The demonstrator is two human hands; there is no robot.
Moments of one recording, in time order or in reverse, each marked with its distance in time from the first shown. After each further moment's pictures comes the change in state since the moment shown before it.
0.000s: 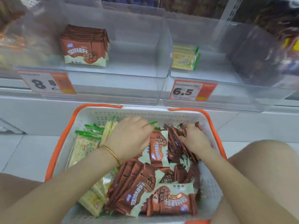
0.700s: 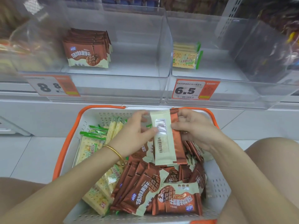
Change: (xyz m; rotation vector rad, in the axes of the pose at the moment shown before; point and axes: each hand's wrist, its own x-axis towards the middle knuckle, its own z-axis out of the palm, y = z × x) left_hand 0.002 0.010 -0.017 -0.872 -0.078 -0.569; right_hand -0.053 -0.060 -0.078 1.208 -0.412 -0.105
